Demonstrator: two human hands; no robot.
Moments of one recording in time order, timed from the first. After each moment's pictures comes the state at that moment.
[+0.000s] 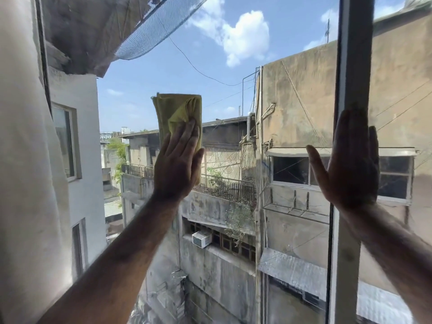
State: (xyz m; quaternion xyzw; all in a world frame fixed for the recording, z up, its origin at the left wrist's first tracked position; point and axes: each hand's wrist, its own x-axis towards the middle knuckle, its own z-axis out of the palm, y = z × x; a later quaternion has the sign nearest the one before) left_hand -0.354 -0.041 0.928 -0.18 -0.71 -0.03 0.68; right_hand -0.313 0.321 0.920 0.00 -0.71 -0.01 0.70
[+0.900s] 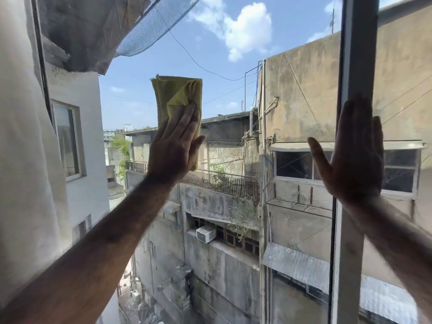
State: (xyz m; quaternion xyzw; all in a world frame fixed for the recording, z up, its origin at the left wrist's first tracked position) left_hand -0.359 -0.051 0.957 -0.17 -0.70 0.06 0.70; right_hand -0.315 0.323 0.918 0.00 -0.71 0.00 0.70
